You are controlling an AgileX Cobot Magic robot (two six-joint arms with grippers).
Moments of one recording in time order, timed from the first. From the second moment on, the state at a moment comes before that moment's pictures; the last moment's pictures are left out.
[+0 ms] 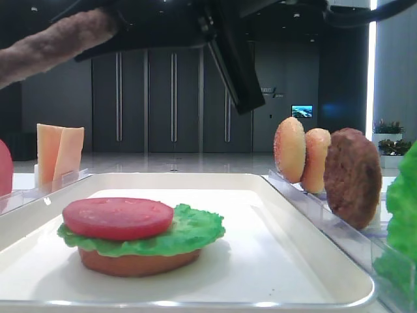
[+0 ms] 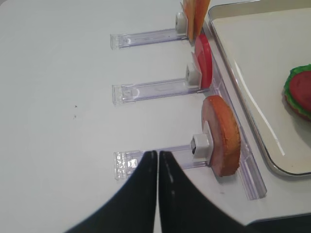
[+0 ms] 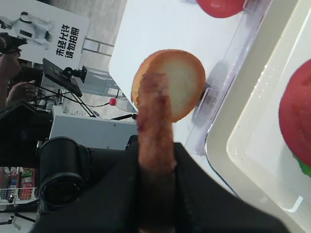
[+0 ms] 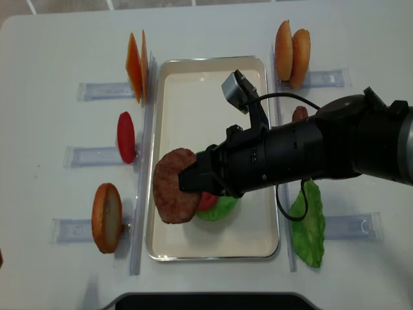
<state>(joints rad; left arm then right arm) -0.07 -0.01 -0.47 0.04 1.11 0.04 0.70 1.65 -0.80 1.80 0.77 -1.12</state>
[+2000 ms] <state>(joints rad) -0.07 -0.01 -0.47 0.04 1.11 0.04 0.63 1.75 -0.80 1.80 0.81 -1.20</state>
